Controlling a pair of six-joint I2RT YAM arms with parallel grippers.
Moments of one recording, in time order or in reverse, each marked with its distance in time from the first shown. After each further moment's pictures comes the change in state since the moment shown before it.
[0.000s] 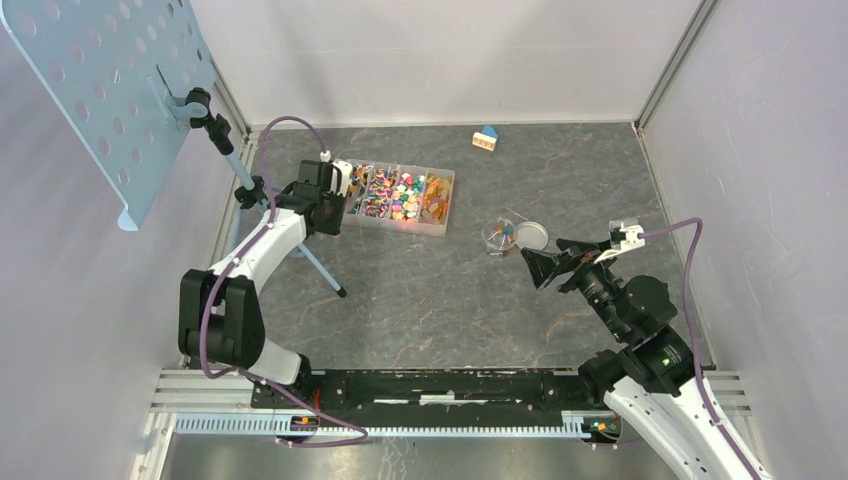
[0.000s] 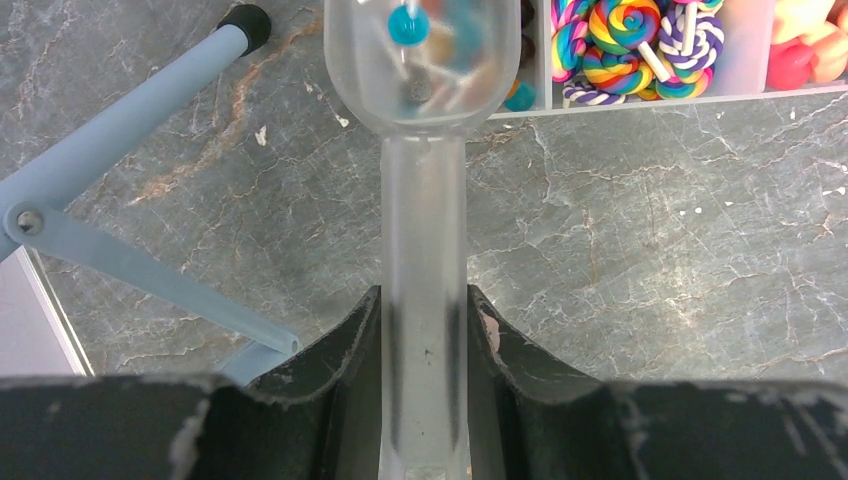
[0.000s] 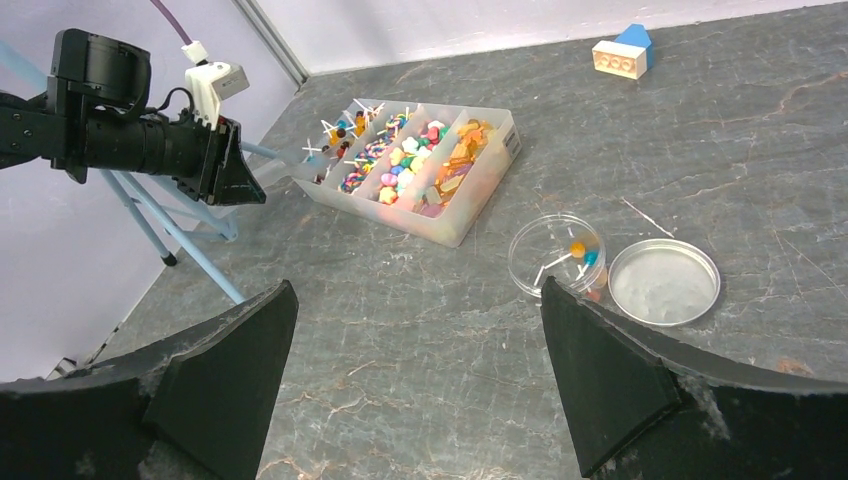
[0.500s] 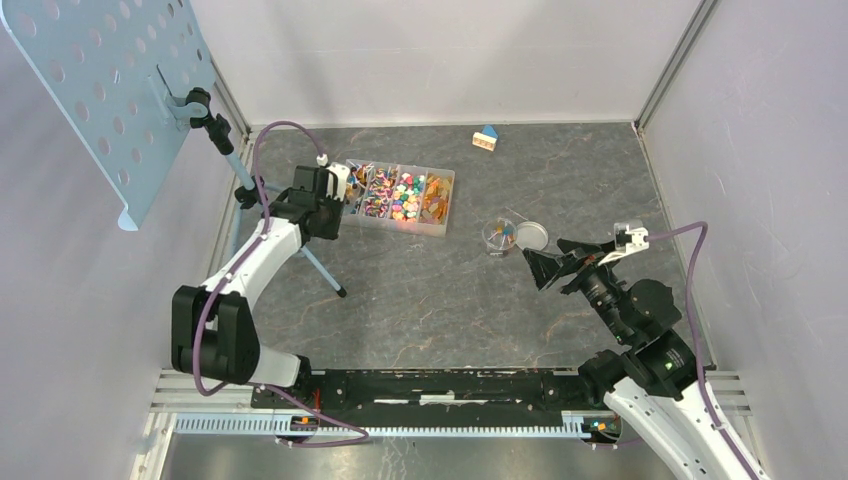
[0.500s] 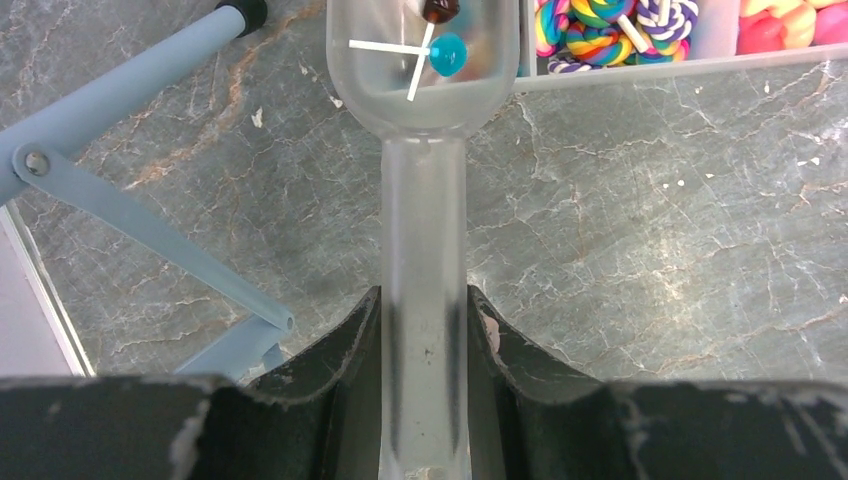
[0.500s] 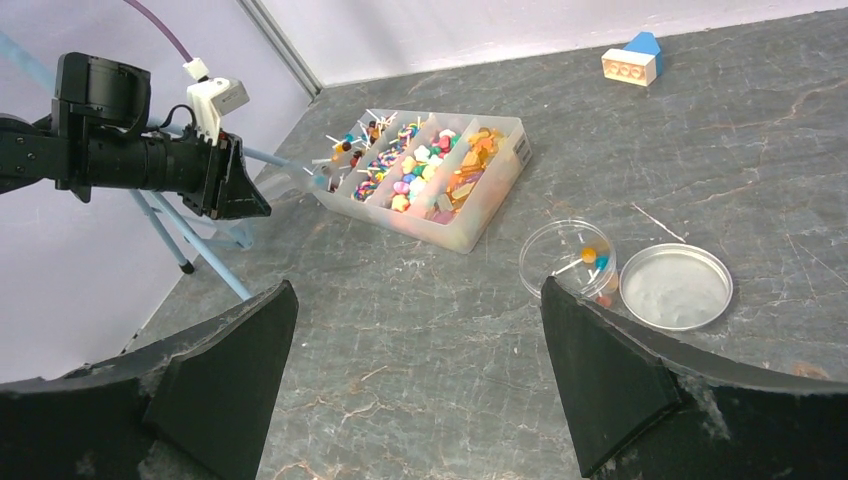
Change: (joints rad) left arm 0.000 -0.085 -0.049 -0.008 0.011 0.000; right arm 0.000 -0.025 0.000 0.000 -0.006 0.023
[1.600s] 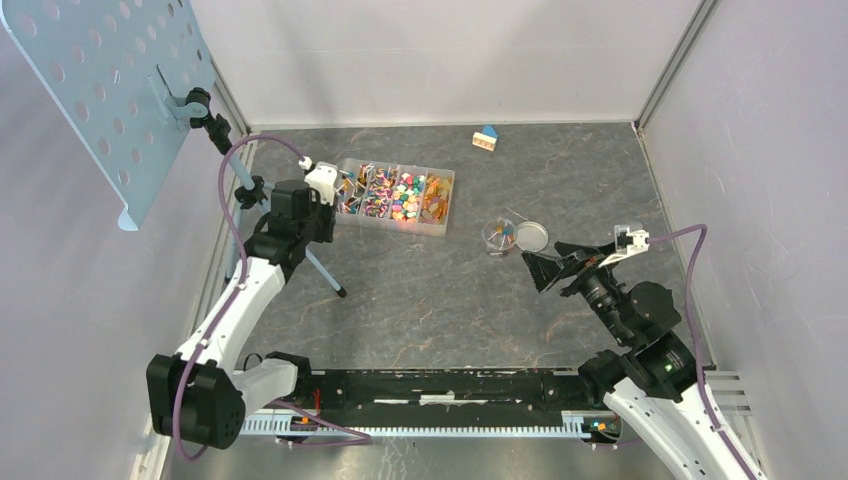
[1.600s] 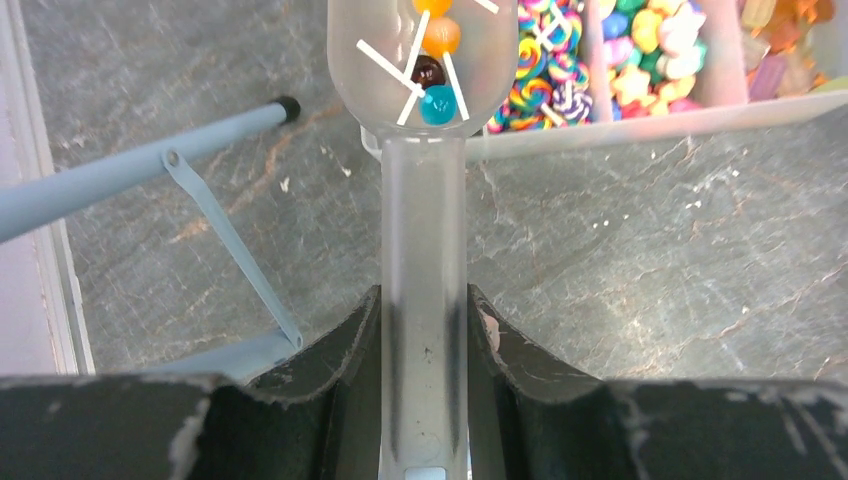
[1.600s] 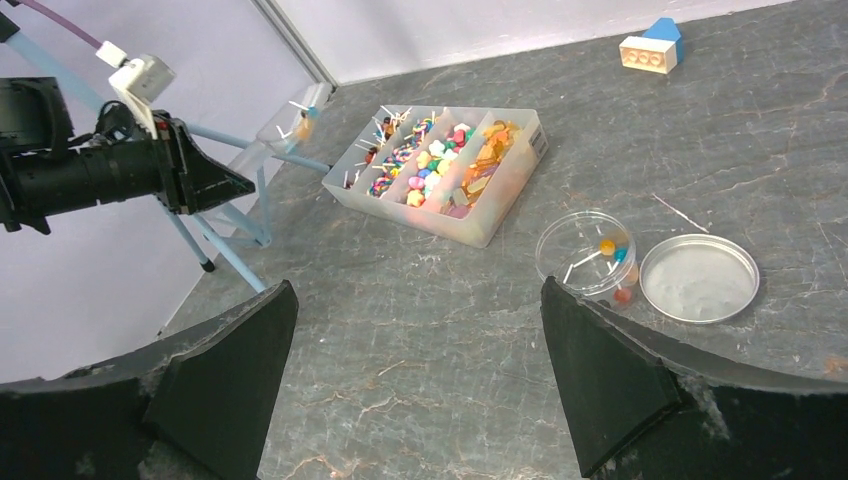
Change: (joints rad) left arm 0.000 -0.292 -0.158 0.142 0.071 0.000; right arm 0.000 -0.024 -0.014 -0.002 -0.017 0.042
